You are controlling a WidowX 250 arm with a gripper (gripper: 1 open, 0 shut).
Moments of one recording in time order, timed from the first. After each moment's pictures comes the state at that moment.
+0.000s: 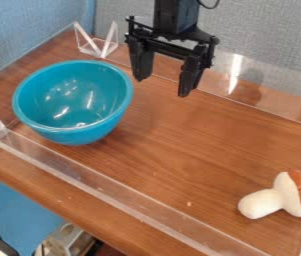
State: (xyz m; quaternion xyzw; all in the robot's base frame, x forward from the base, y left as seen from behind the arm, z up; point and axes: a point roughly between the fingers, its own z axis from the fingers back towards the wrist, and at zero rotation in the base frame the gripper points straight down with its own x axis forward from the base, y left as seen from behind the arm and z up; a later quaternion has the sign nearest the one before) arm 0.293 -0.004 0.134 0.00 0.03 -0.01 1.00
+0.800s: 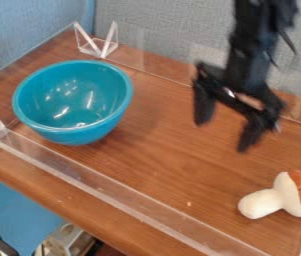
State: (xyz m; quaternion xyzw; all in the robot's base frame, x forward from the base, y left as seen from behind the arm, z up) arm 0.281 -0.106 0.086 0.01 0.04 -0.16 0.99
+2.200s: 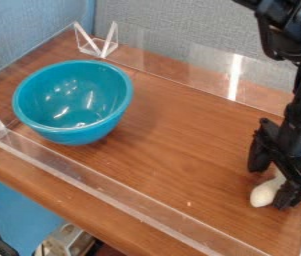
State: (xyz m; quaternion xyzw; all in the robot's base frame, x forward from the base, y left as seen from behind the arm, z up) arm 0.307 -0.142 0.028 0.01 0.02 -0.35 0.94
